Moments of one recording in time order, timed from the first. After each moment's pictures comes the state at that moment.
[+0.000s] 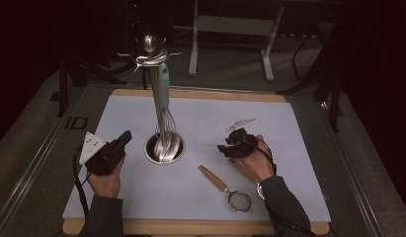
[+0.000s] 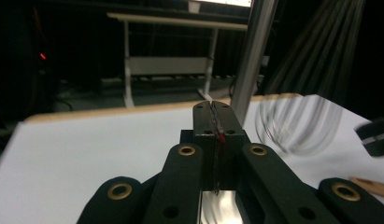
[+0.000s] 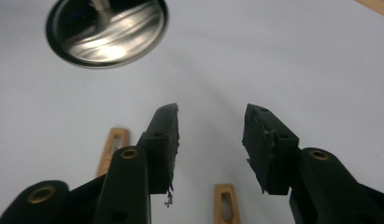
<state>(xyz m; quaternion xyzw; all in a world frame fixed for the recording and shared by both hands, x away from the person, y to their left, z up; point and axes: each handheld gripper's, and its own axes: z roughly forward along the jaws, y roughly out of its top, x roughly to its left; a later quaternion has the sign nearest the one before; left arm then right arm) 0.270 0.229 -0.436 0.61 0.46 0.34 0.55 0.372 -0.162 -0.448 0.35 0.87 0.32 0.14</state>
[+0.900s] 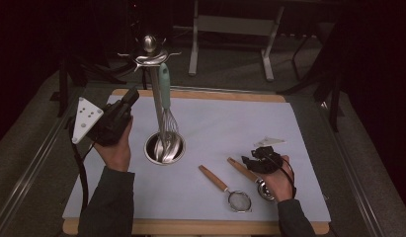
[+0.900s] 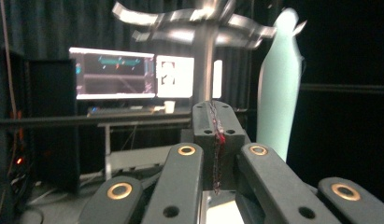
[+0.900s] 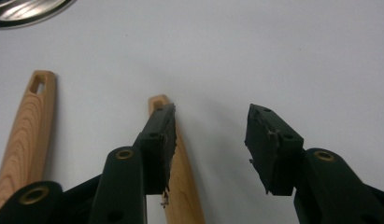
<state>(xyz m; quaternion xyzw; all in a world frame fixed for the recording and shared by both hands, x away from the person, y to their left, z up) 0.284 0.193 -0.332 0.54 0.34 0.40 0.66 0.340 -0.233 -0.482 0.44 0.82 0.32 0.18</state>
